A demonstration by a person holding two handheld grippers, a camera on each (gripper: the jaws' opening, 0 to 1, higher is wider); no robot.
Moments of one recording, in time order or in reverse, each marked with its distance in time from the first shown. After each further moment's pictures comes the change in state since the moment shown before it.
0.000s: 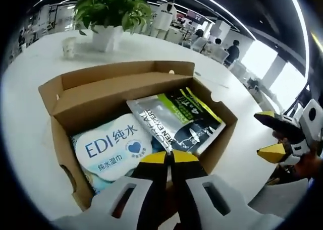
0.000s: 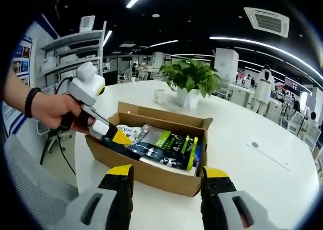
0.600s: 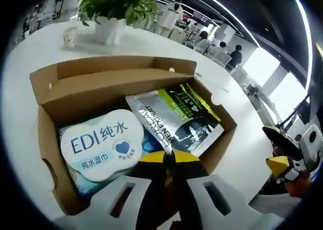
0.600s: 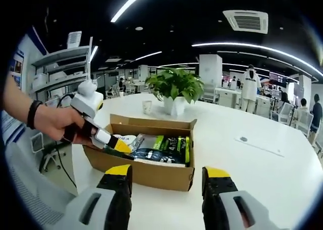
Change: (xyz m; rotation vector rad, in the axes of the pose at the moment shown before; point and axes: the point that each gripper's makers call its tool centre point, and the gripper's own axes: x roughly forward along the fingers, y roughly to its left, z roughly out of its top) left arm 0.016 -0.012 -0.003 -0.100 0.007 -0.019; right arm -0.033 -0.013 -0.010 0.094 -0.100 -0.090
